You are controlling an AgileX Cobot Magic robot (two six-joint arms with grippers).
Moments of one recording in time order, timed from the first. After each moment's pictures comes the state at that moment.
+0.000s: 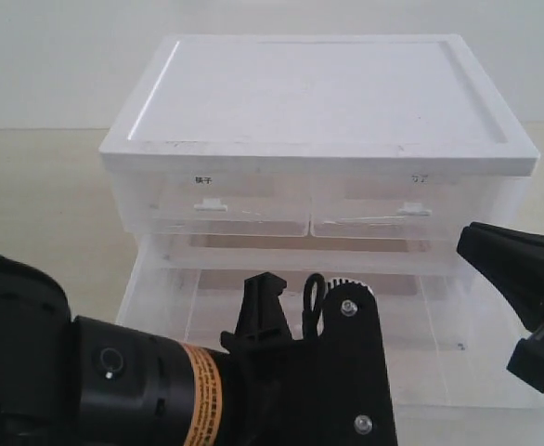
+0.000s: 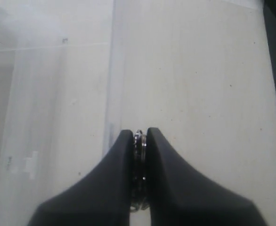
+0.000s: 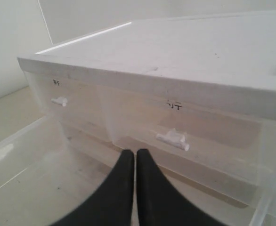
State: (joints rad) left arm -1.19 1.49 -0.78 0.10 0.23 0.33; right arm 0.02 0.98 -0.08 -0.91 -0.96 0.73
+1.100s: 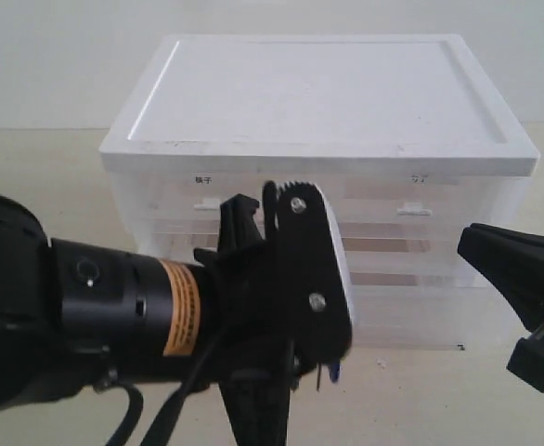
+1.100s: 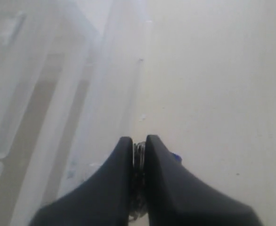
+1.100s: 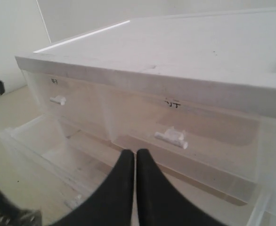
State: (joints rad) left arm -1.07 1.48 -0.79 0.17 0.12 0.34; right arm 0.02 0.98 -0.08 -0.91 -0.96 0.73
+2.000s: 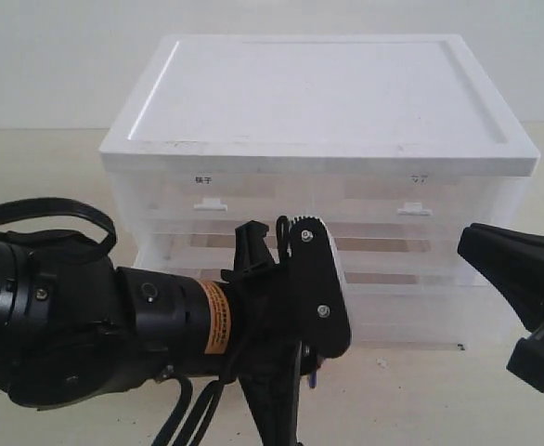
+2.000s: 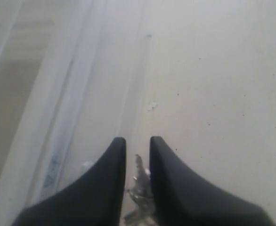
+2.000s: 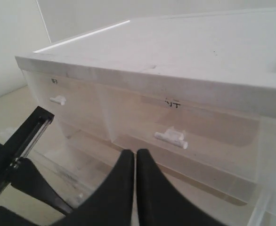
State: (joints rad) left arm -0.98 1.66 -0.76 0.18 -0.08 0.37; right arm 0.02 0.98 -0.08 -0.91 -0.96 0.73
